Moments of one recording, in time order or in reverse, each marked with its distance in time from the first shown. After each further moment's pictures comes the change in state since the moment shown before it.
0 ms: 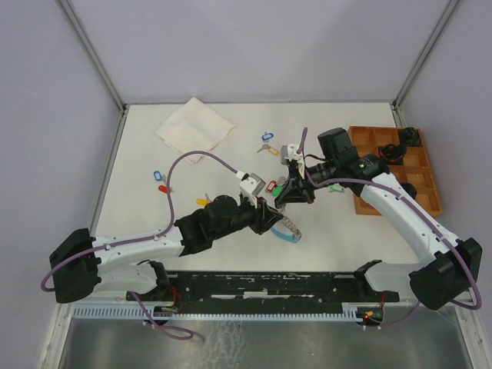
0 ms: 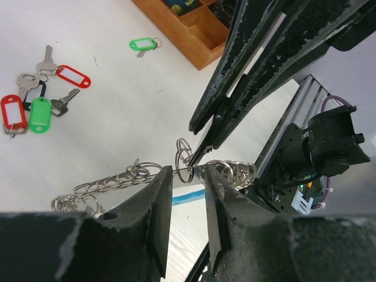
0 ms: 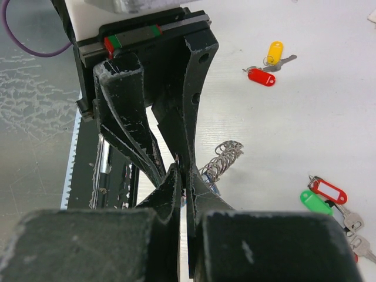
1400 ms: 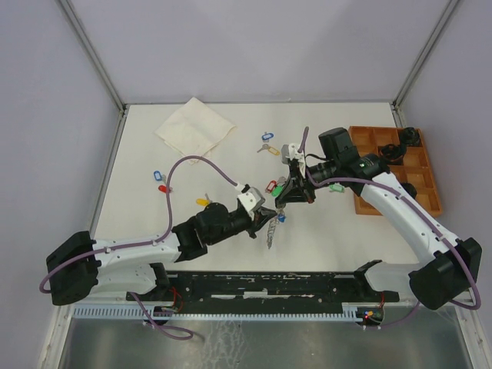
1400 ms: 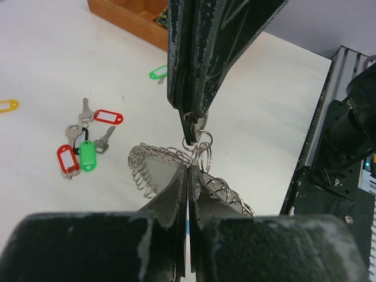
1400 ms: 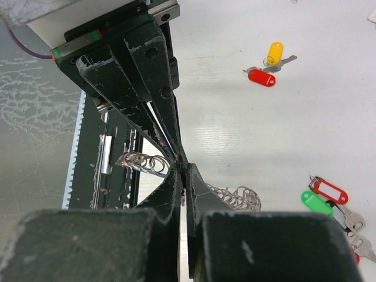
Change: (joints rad) left arm -0.002 -0.032 -0.110 0.167 0.006 0.336; right arm -0.009 0.000 -0.001 0.000 -0.007 -0.001
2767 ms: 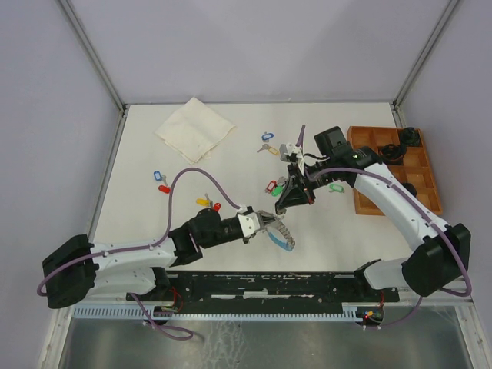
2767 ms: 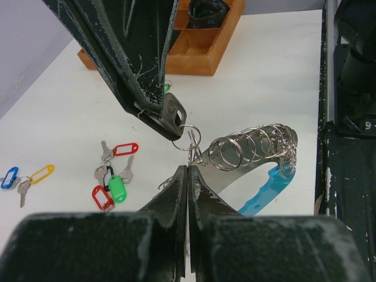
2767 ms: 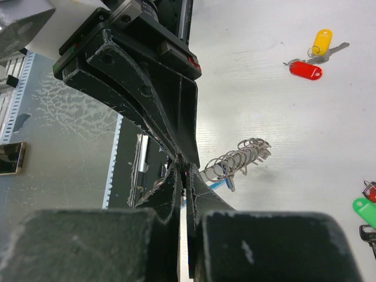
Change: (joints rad) left arm 0.000 -0.041 -0.105 0.130 0.187 0.392; right arm -0.025 0.094 0.044 -0.138 -0.123 -0.032
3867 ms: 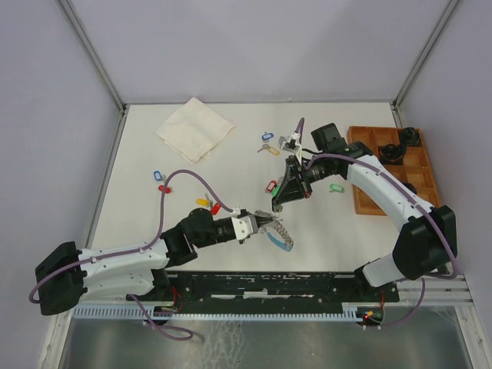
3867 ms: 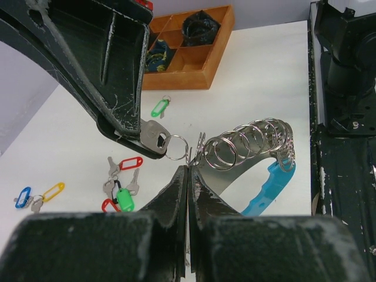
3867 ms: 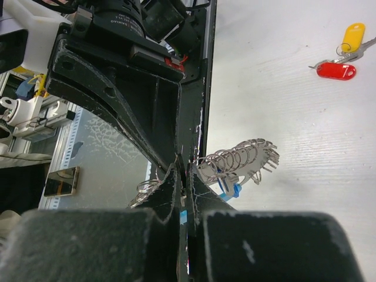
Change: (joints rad) left arm 0.007 -0.088 0.000 -0.055 0.069 0.055; right arm -0.042 0.114 0.000 0.073 -0.143 0.172
